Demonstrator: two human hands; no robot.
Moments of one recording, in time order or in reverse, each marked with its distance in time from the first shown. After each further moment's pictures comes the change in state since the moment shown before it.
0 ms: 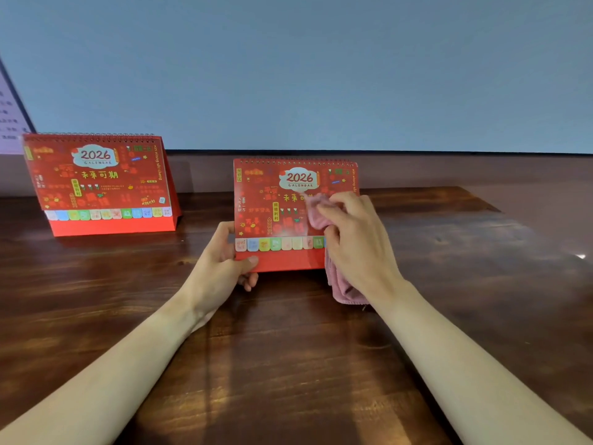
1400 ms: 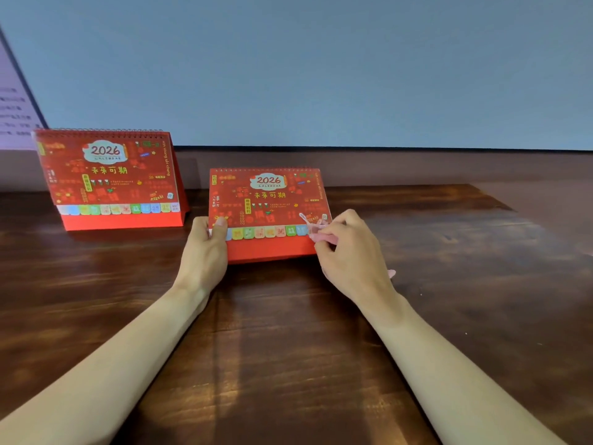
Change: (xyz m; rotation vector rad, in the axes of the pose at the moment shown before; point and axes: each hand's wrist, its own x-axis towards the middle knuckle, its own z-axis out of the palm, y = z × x) left_hand 0.015 0.004 -0.013 0.067 0.437 -0.120; right_hand -0.017 -0.011 0.021 0.134 -0.100 0.212
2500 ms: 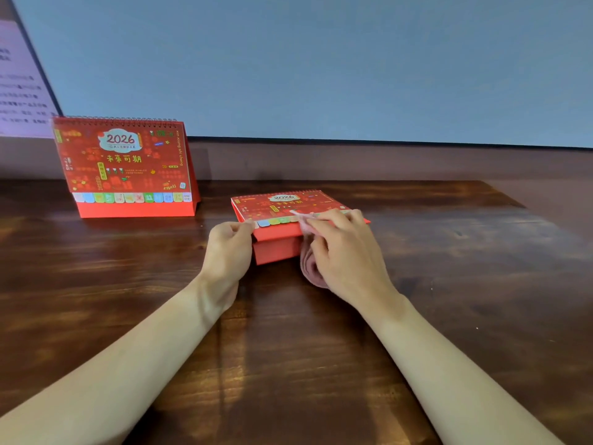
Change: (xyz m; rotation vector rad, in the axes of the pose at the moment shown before) left_hand -0.022 0.008 0.018 -0.060 -0.027 -0.074; right_hand -0.009 -0.021 0.007 -0.170 0.004 -0.217
